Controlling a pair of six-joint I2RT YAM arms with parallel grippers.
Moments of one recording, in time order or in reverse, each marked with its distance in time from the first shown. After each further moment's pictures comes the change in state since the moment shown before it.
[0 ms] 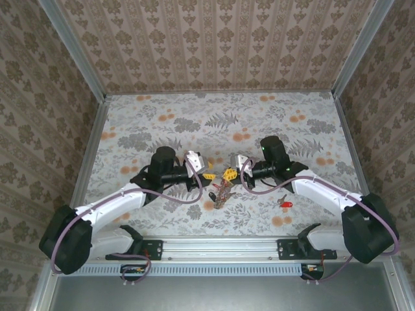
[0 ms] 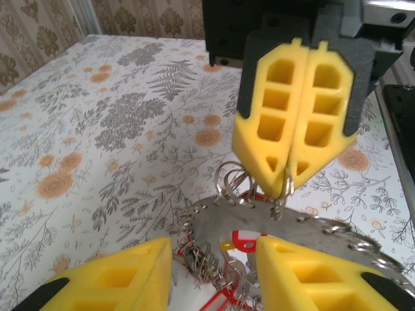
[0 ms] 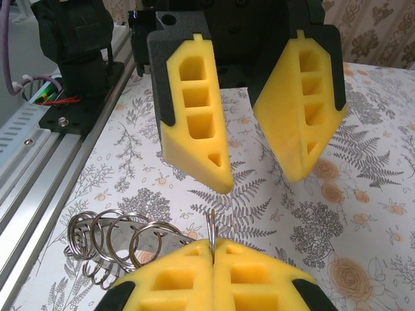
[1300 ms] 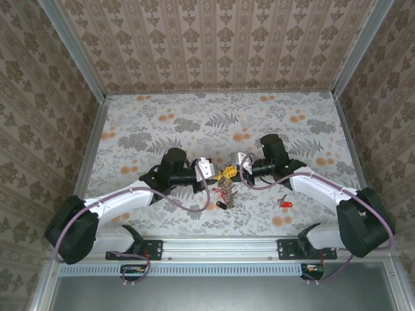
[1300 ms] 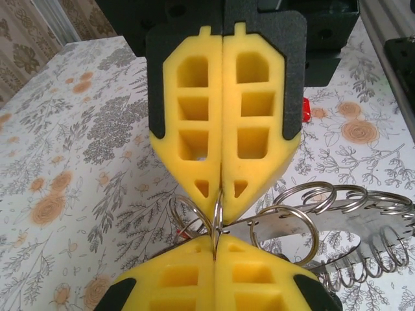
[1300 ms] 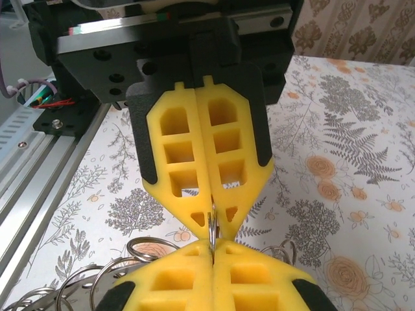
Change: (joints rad) left arm -0.098 0.078 0.036 -0.004 -0.091 0.154; right arm -0.015 0.049 0.015 0.020 -0.017 0.006
